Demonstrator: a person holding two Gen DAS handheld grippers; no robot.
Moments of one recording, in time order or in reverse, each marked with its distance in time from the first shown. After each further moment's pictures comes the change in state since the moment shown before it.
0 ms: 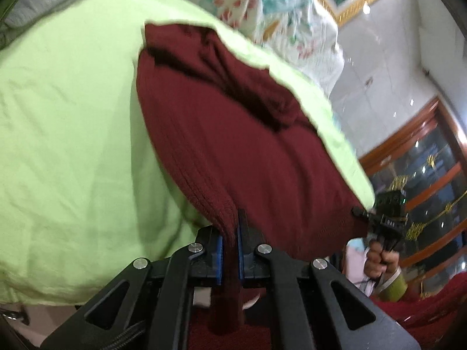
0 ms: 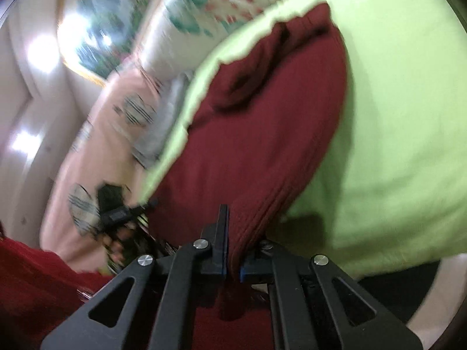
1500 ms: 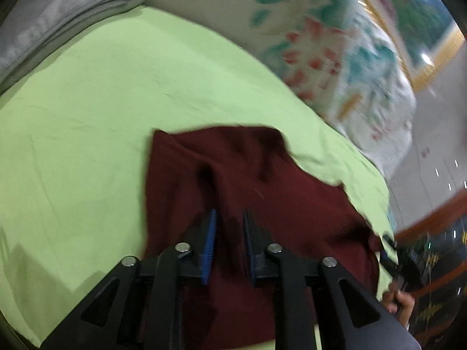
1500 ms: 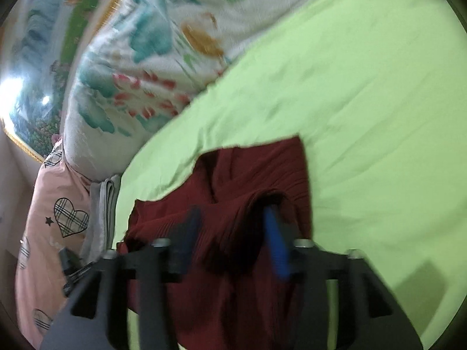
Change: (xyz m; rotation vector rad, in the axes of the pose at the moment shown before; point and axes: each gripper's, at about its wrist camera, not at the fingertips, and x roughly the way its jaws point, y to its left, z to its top) left arm 0.134 0.044 0.235 -0.141 -0.129 0.210; right arm 0.079 -0.055 0.262 0.104 -0.247 -0.330
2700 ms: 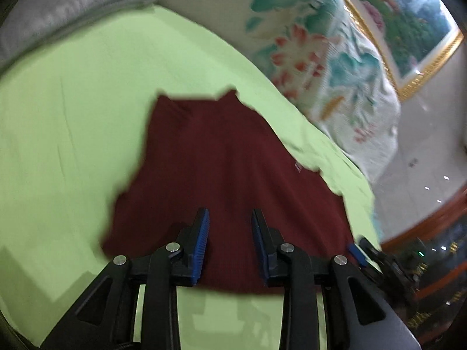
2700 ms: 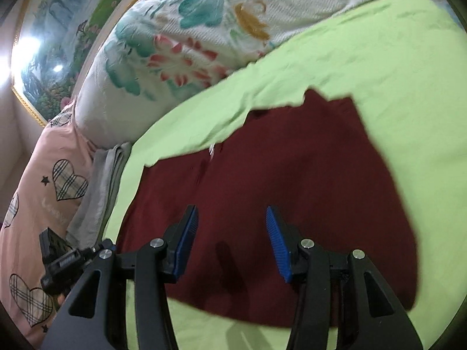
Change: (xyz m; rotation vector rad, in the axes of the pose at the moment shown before) left arm -0.037 -0.008 -0.073 -0.100 -0.048 -0.059; right arm 0.005 0.072 -0.077 -0.110 0.041 -0.006
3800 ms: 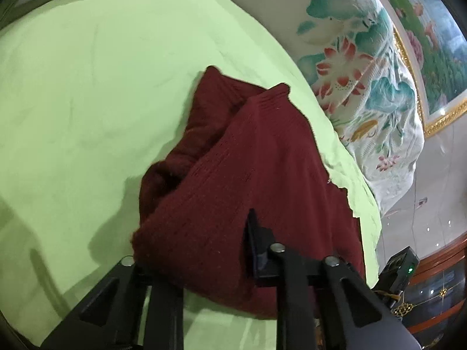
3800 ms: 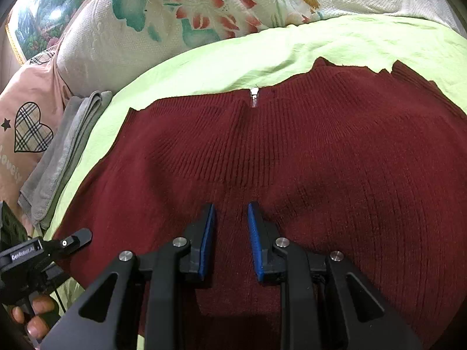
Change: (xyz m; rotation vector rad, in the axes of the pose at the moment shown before) left arm 0.046 0.032 0.005 -0.198 -0.056 0.075; right arm 0.112 0.066 -0.031 -0.191 0.067 -0.161
